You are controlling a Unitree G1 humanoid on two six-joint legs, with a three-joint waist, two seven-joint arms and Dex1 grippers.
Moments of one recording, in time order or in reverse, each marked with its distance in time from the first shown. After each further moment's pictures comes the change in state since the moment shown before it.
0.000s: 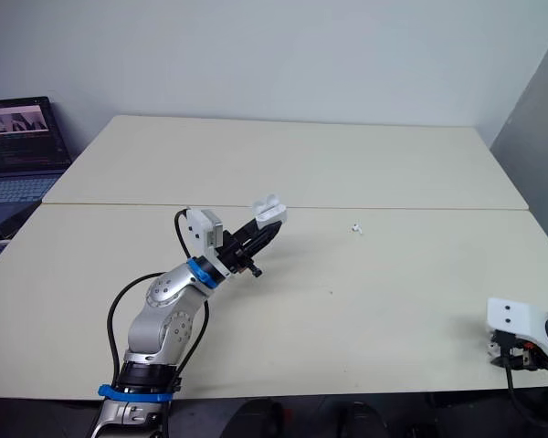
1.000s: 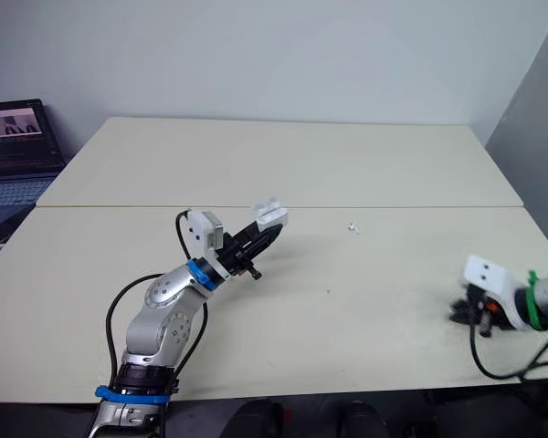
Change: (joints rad) left arm -0.008 0.013 -0.020 0.000 -0.012 0.008 -0.020; right arm -0.394 0.258 -0.002 -0.183 0.246 0.329 -0.094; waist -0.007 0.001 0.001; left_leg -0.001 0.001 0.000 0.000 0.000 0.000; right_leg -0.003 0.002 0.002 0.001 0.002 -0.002
